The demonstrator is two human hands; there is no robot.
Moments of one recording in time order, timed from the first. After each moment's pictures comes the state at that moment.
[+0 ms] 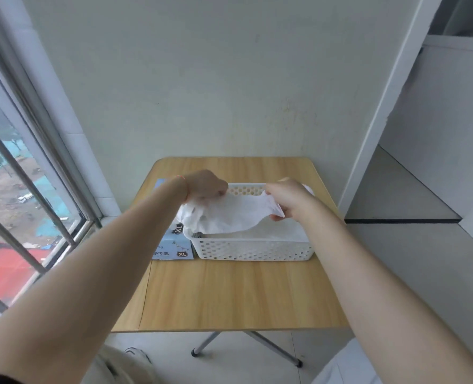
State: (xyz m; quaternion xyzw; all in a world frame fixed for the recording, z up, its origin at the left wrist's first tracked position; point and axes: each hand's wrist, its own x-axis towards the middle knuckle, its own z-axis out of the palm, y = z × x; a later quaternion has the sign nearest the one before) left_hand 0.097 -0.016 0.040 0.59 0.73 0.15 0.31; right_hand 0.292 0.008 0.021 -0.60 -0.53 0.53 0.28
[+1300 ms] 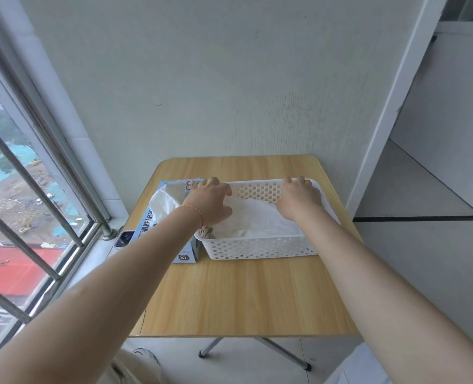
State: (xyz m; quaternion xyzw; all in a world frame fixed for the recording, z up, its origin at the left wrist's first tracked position) left_hand 0.101 -0.015 -0.008 0.71 0.70 0.05 0.03; right_hand 0.303 0.039 -0.015 -0.64 -0.77 0.00 0.05
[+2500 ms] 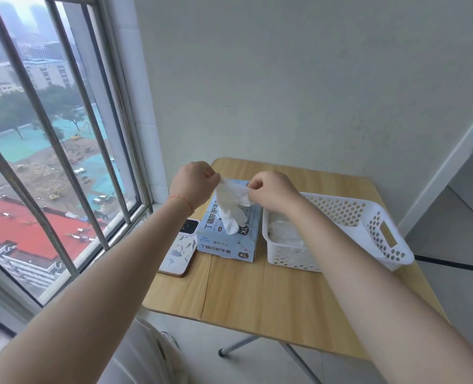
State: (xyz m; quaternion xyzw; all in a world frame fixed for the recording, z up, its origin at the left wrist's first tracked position) left_hand -0.037 -0.076 0.020 0.50 0.78 0.36 0.04; right_hand 0.142 -0.018 0.038 -0.45 -0.84 0.26 0.19
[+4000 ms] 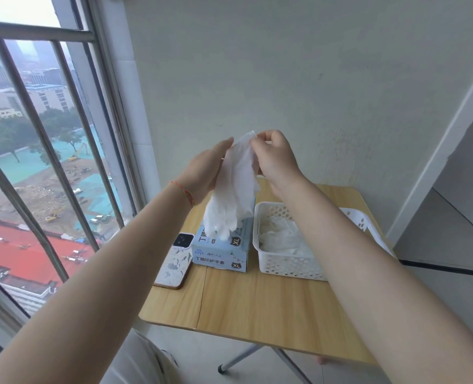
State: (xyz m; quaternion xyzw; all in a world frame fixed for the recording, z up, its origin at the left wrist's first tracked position) left_hand 0.011 -0.086 0.102 0.45 0.55 0.57 0.41; right_hand 0.142 -0.032 0.116 -0.37 -0.62 0.48 0.50
